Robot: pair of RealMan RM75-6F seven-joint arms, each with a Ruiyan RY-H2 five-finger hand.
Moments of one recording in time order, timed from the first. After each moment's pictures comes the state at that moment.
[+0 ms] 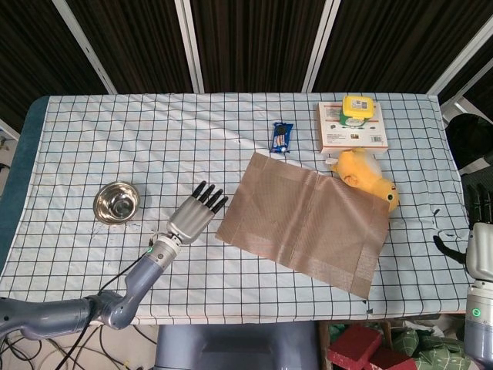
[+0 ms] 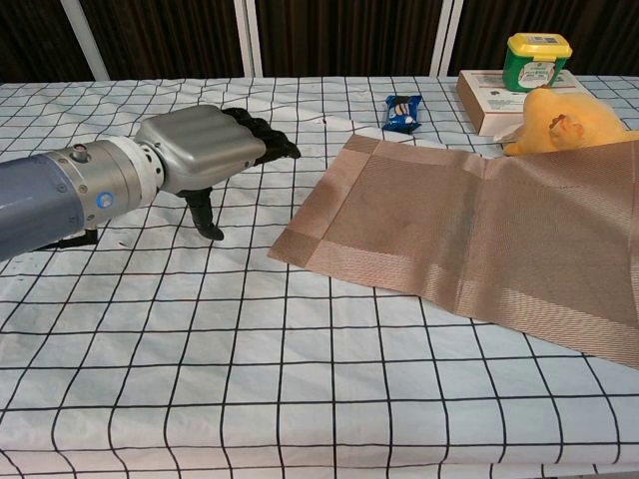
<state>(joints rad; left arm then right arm) -0.86 -1.66 -0.17 -1.45 1.08 0.92 0.95 0.15 -1.20 0.25 -1.57 -1.23 1.51 -0.10</state>
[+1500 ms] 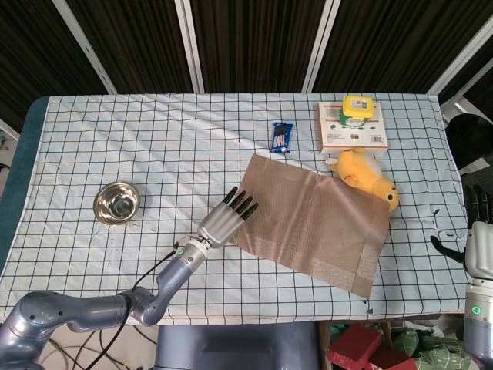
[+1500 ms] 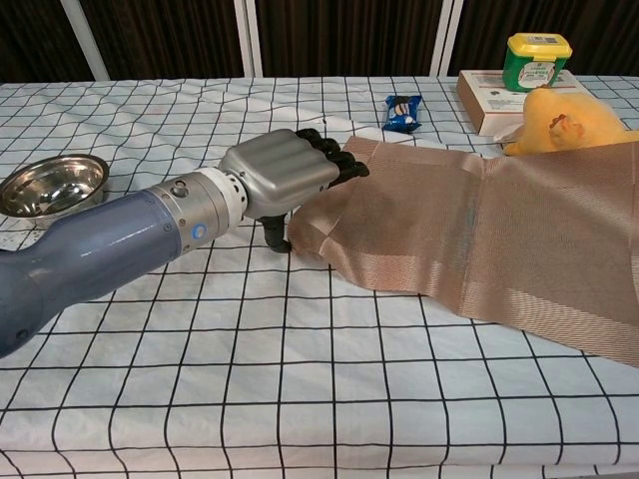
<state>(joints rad) -0.98 -1.87 -0.15 -1.22 1.14 0.93 0.83 0.15 -1.19 0.26 -1.59 -1.20 1.46 -0.06</state>
